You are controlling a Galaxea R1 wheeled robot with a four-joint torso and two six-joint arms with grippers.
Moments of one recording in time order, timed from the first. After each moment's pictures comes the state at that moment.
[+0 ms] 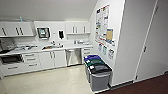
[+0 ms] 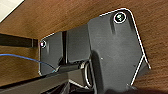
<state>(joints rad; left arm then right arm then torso) 1.51 2.77 -2.33 -0.21 -0.12 0.15 -1.50 2.74 -2.30 -0.03 0.00 0.07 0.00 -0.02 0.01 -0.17</state>
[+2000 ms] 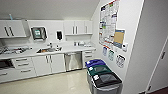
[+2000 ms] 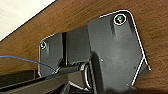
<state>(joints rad) 1.51 2.77 -2.33 -0.21 -0.12 0.15 -1.50 2.75 -2.30 -0.03 0.00 0.07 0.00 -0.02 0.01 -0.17</state>
